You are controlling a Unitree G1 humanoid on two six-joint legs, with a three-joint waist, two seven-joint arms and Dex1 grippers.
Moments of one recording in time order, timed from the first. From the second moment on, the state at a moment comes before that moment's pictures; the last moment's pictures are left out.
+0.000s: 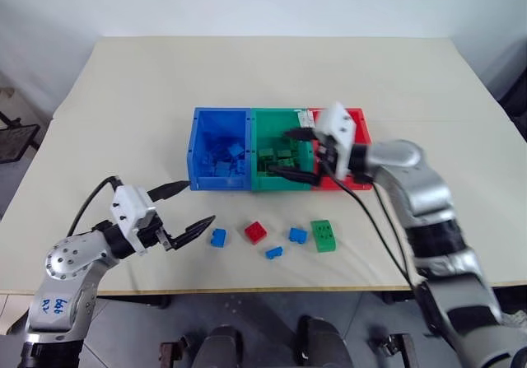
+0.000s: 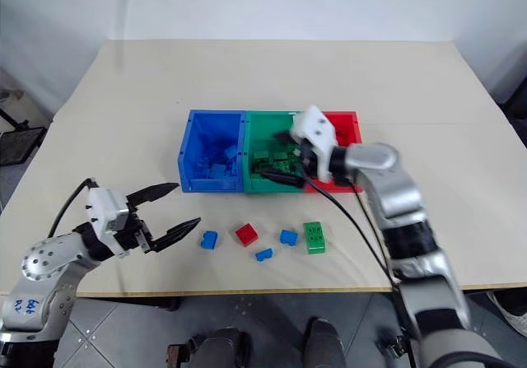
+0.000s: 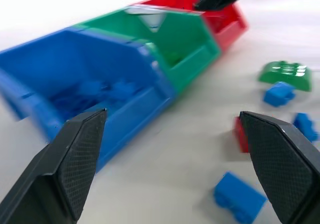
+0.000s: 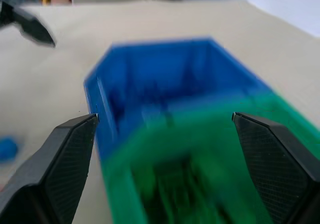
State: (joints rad) left arm -0.02 0.62 0.19 -0.31 -0.46 0.15 -0.84; right arm -0.67 -0.54 0.07 -0.01 0.31 0.40 1.03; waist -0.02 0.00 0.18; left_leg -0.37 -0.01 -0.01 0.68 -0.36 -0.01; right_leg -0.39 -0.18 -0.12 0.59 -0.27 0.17
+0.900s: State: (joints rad) left arm -0.23 0.65 -0.08 -0.13 -0.35 0.05 -1.12; right arm -0.07 -0.83 -0.13 -0.15 0.35 0.10 1.26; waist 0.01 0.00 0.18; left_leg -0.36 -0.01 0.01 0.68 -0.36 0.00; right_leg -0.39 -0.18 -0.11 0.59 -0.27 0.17
